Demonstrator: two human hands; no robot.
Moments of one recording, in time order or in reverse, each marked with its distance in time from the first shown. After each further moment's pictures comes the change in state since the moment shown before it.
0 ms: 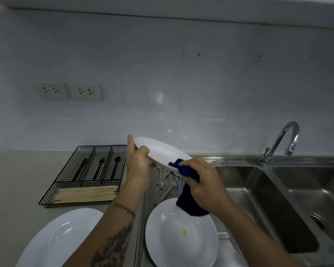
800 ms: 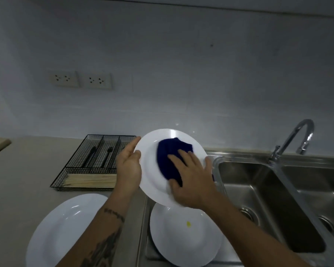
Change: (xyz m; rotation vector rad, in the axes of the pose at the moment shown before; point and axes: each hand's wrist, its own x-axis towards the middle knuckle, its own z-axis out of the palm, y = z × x) left_hand -0.016 -0.009 -0.048 0.159 0.098 0.081; right_hand 0.004 -0.012 0.041 -0.592 -0.281 0.025
